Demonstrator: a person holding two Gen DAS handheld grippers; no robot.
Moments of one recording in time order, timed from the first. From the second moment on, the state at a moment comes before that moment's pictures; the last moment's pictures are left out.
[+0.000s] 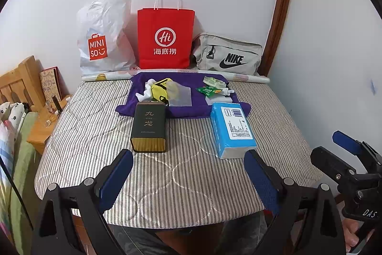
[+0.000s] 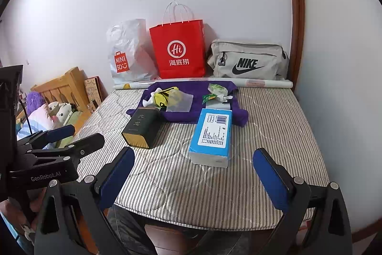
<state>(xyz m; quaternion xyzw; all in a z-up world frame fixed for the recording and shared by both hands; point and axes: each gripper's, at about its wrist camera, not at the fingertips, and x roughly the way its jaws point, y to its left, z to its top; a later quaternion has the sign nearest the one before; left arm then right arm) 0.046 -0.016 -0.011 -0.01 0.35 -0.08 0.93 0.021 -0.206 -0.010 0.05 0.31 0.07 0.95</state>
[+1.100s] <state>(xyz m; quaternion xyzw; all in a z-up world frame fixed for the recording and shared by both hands) 0.044 -0.017 -0.012 -0.01 0.35 -0.08 0.93 0.019 -0.206 -0.009 0.05 0.31 0.07 0.95</state>
